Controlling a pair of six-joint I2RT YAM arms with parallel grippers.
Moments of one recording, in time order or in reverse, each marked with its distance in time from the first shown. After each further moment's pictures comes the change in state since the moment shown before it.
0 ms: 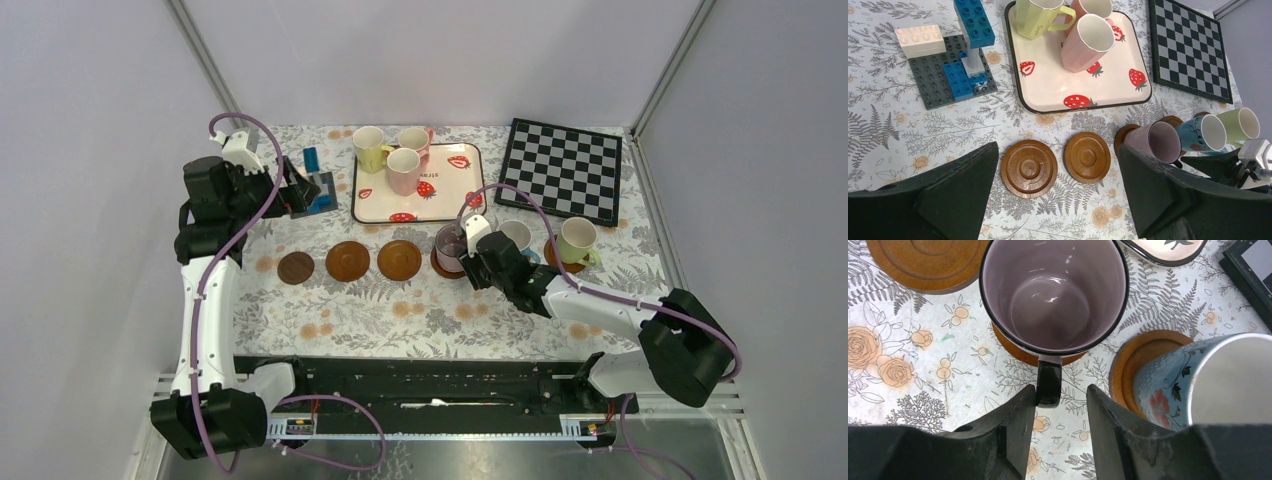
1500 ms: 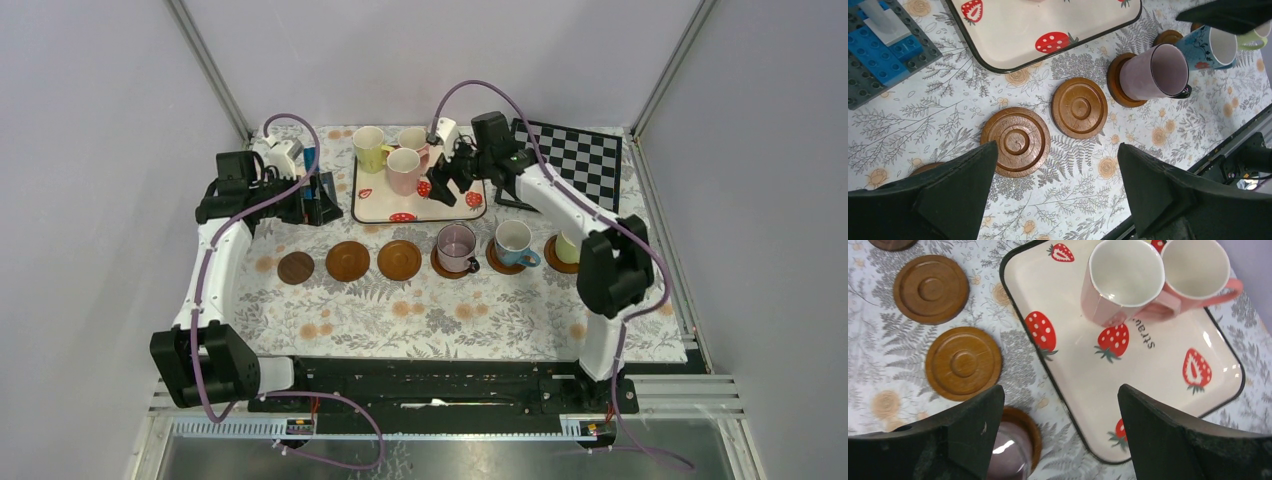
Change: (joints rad) left arm -0.041 0.228 0.040 -0.145 0.204 0.269; right arm -0.300 0.511 0.941 -0.402 -0.699 -0.412
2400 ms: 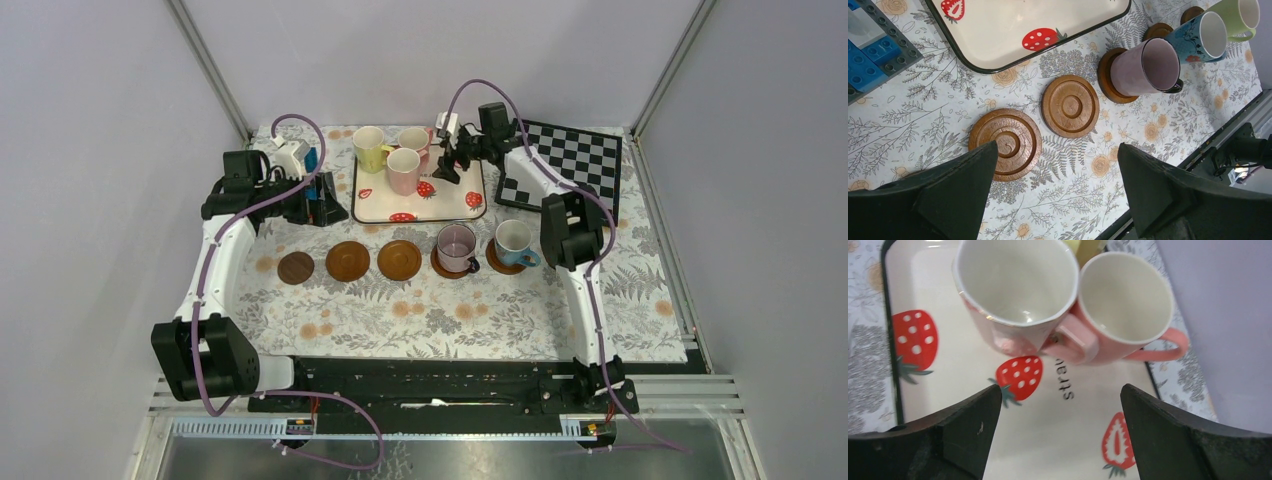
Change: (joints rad) left arm -0.032 0.036 0.000 0.004 0.026 0.011; right arm -0.159 0.566 0.465 0.105 -0.312 -0.338
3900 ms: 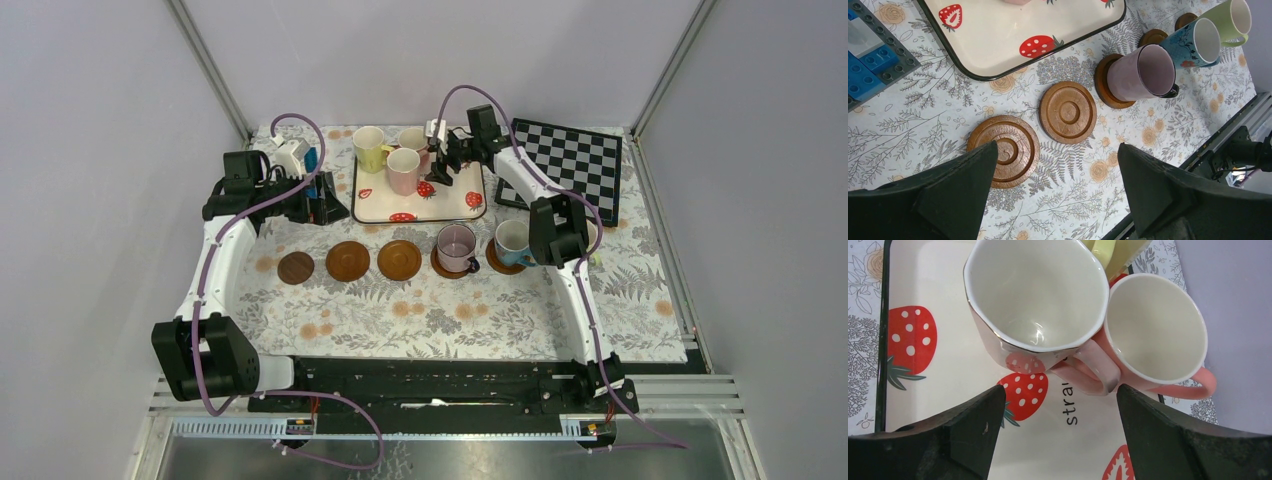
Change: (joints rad) left arm 0.000 0.000 -0.016 0.046 0.021 -0.019; right arm 0.029 0.172 0.259 -0.127 -0.058 -0.121
